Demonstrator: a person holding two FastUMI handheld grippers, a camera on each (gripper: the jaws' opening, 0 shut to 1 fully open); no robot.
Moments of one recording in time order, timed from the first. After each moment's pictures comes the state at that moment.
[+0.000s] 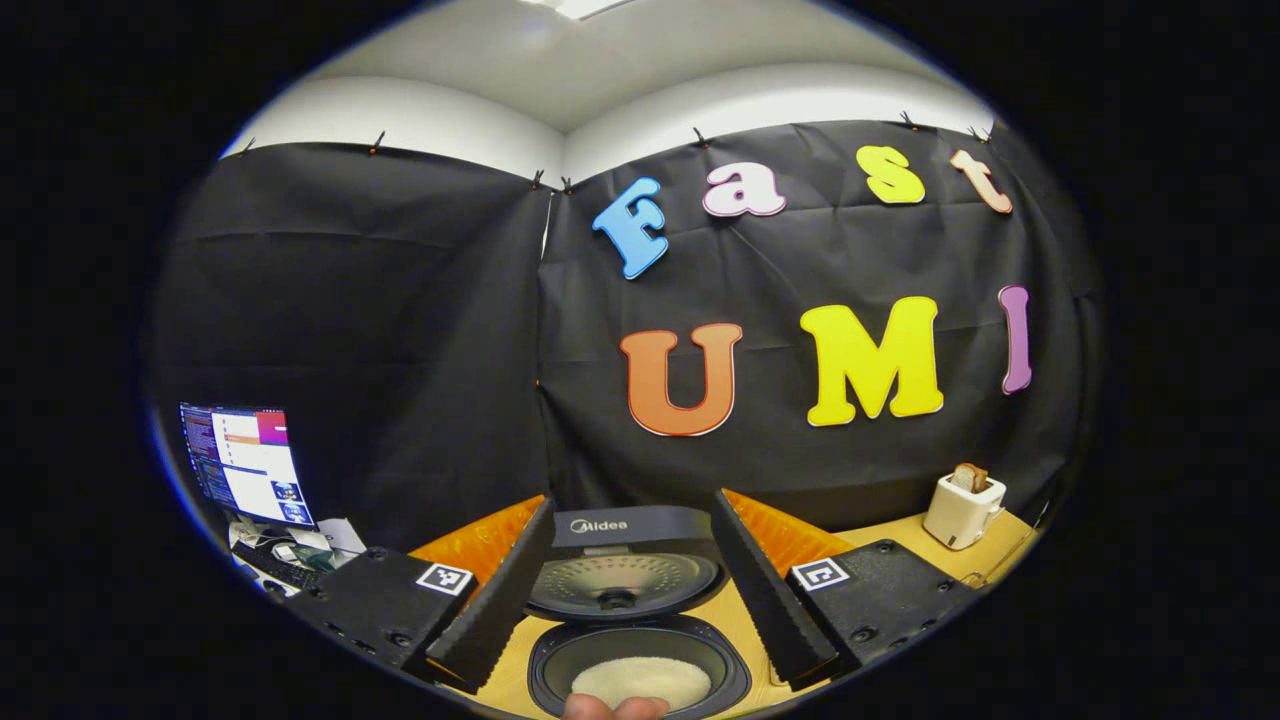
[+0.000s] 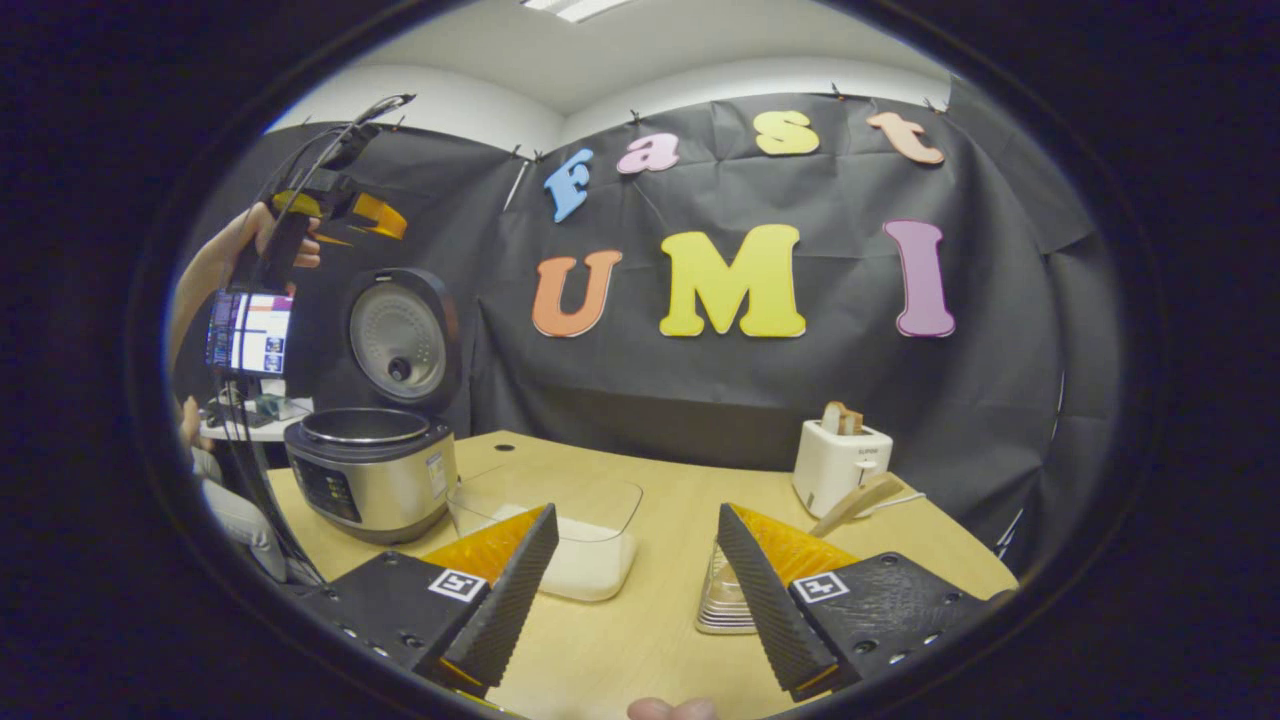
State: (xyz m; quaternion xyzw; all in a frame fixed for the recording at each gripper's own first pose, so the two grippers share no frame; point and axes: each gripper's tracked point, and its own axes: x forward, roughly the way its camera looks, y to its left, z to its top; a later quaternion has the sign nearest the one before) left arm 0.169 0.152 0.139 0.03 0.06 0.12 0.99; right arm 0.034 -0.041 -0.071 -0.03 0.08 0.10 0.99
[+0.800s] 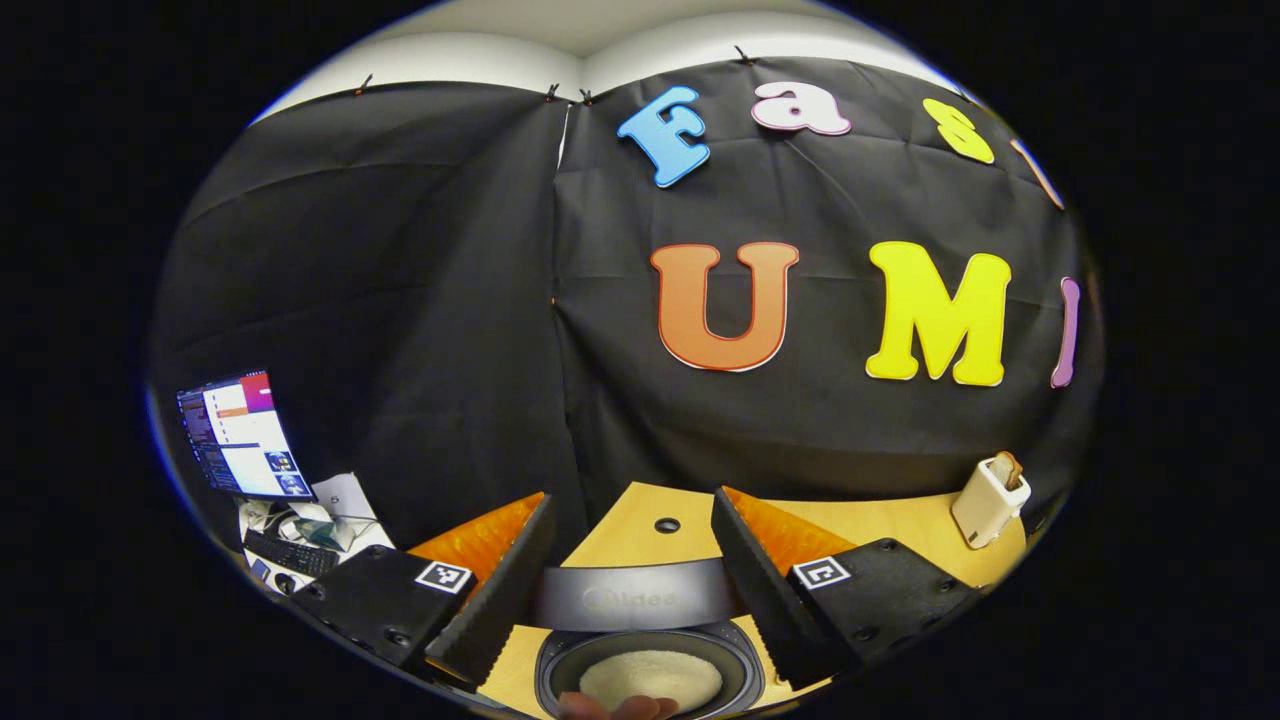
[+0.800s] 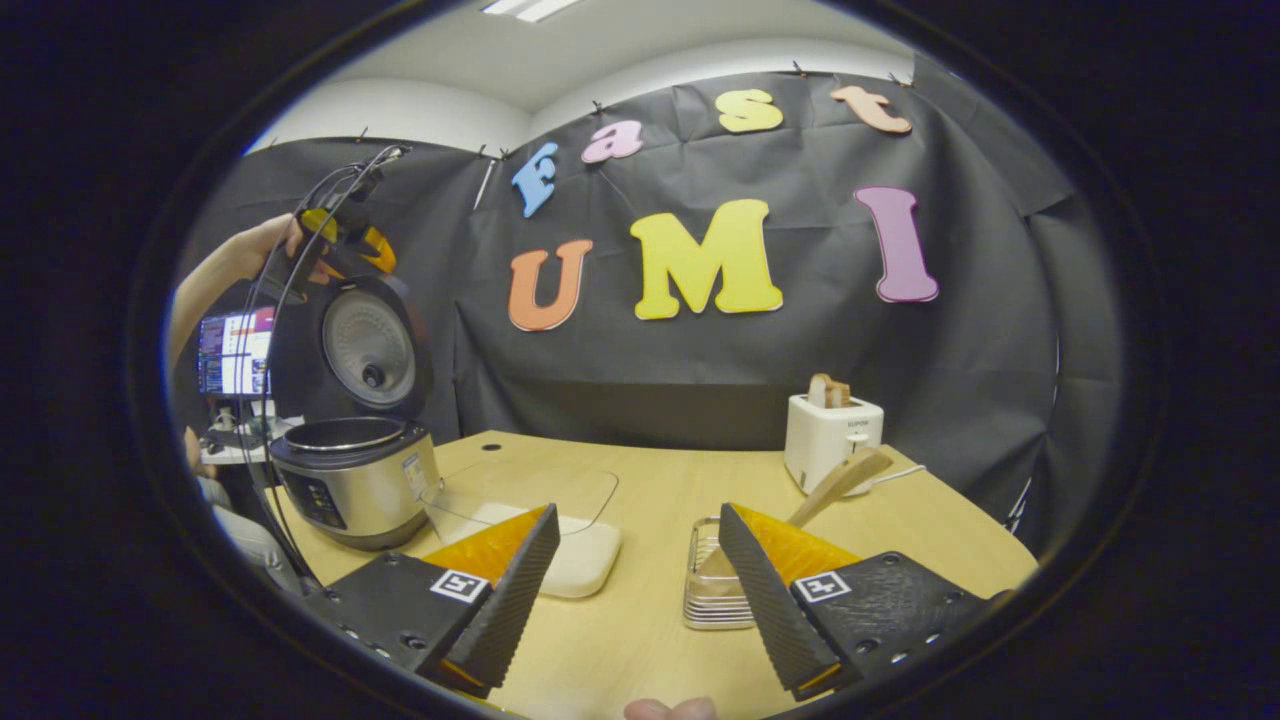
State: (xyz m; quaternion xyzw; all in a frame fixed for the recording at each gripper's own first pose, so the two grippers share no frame) left arm 0.234 0.187 0.093 -0.01 0.20 0.15 0.97; right arm 0.042 -0.064 -0.084 0.01 0.10 0.08 0.99
